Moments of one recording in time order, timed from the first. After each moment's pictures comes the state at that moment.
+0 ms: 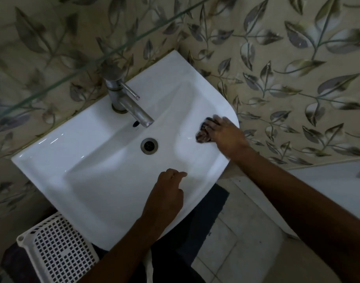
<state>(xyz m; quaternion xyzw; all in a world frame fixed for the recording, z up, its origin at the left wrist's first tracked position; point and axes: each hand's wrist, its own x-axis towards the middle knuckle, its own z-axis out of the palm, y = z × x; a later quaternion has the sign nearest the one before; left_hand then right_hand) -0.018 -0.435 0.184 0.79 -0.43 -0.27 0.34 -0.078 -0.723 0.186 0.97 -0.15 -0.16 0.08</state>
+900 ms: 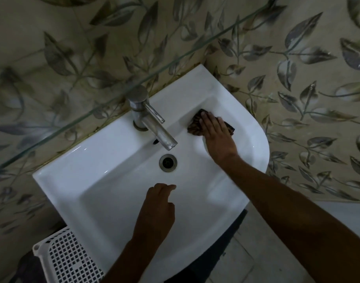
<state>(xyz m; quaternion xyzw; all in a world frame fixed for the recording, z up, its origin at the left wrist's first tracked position) 0.038 -0.418 0.163 0.85 -0.34 -0.23 0.33 0.020 -0.716 0.113 0.98 -0.18 -0.01 0.10</state>
